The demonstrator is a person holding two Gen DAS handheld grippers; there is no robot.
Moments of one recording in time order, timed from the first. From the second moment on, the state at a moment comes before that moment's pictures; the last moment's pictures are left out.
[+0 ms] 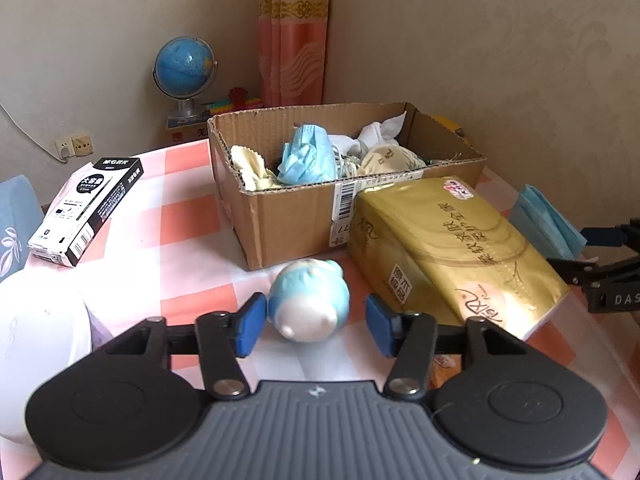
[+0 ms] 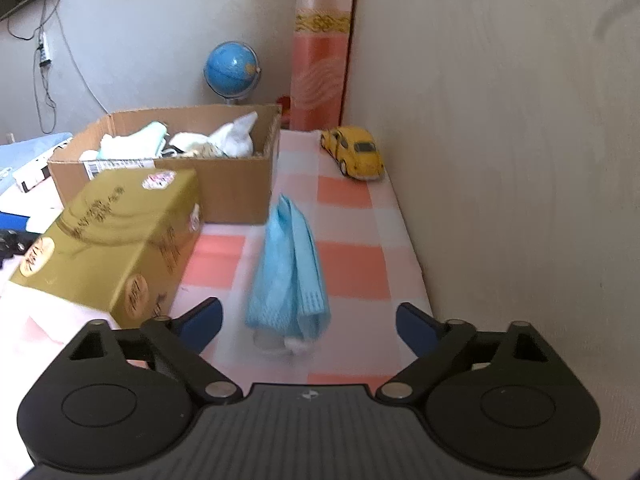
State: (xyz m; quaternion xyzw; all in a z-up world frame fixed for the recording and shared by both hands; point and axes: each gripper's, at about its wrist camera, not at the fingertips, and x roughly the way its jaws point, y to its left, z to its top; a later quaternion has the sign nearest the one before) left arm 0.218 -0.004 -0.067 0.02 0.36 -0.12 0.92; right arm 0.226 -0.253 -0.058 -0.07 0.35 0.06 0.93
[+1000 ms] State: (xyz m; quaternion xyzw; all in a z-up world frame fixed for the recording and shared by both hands) left arm 0.206 0.001 -0.048 0.01 0.34 -0.15 0.93; right arm 0.226 -0.239 -0.028 -0.10 0.34 0.08 0.93
